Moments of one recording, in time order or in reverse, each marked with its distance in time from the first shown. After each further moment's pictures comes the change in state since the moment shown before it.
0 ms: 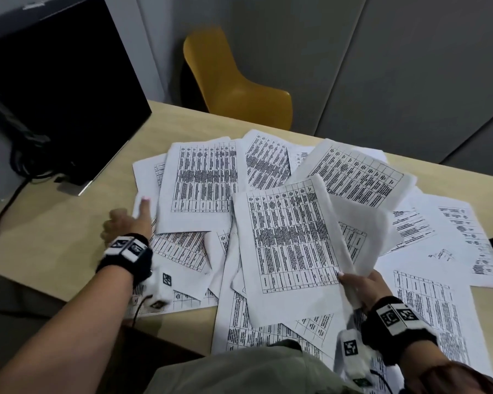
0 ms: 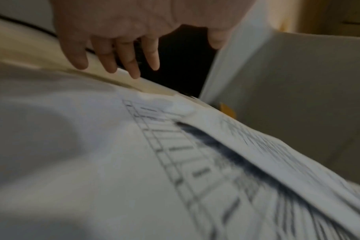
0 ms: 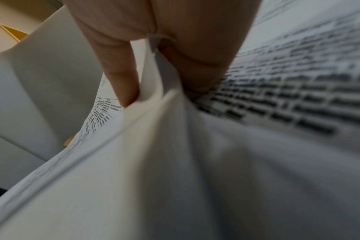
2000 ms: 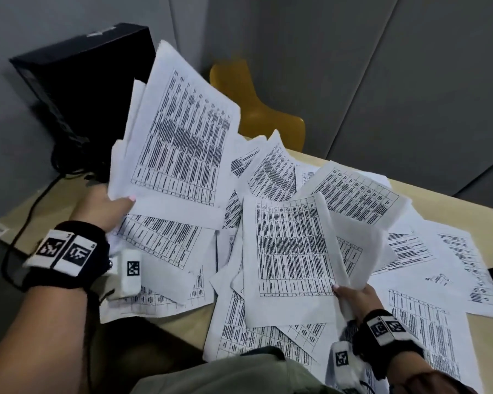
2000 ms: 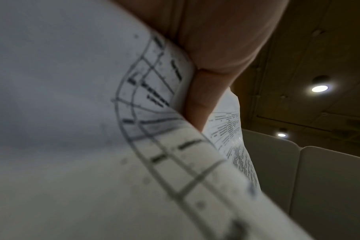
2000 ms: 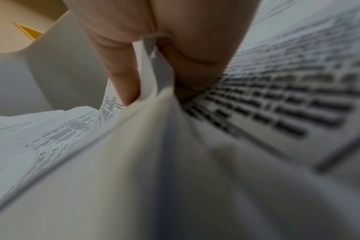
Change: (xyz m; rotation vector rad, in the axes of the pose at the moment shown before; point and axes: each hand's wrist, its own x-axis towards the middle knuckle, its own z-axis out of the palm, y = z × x) left_hand -0.048 0.015 -0.117 -0.251 -0.109 0.272; right_hand -0.026 -0.020 0.000 0.031 -0.028 -0.059
